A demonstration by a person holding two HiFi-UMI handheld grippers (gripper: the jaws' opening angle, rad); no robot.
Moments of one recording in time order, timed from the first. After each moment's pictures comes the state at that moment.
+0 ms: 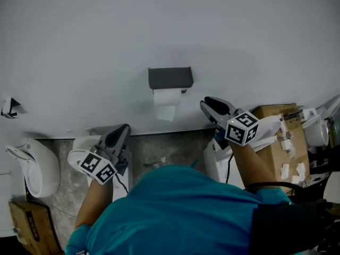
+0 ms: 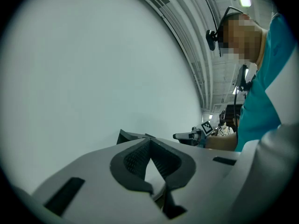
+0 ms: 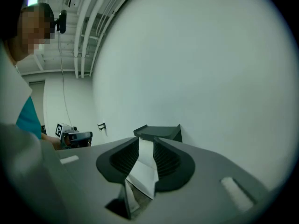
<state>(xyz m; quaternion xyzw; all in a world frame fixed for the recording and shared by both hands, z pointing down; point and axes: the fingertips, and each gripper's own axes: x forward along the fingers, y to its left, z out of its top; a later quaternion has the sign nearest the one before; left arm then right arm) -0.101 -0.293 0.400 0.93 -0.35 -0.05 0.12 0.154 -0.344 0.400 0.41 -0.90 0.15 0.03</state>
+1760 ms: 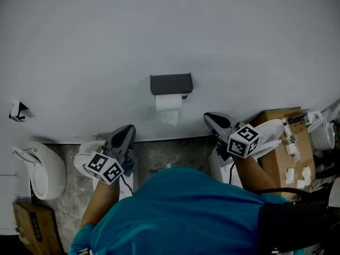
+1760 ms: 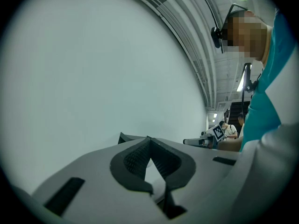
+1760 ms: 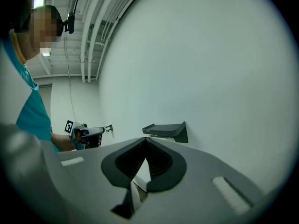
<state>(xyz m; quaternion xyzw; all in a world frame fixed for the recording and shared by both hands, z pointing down) -0.088 -0.296 0.392 0.92 -0.38 -0.06 0.10 0.158 -0.308 0.408 0.38 -0.92 0.14 0.01</state>
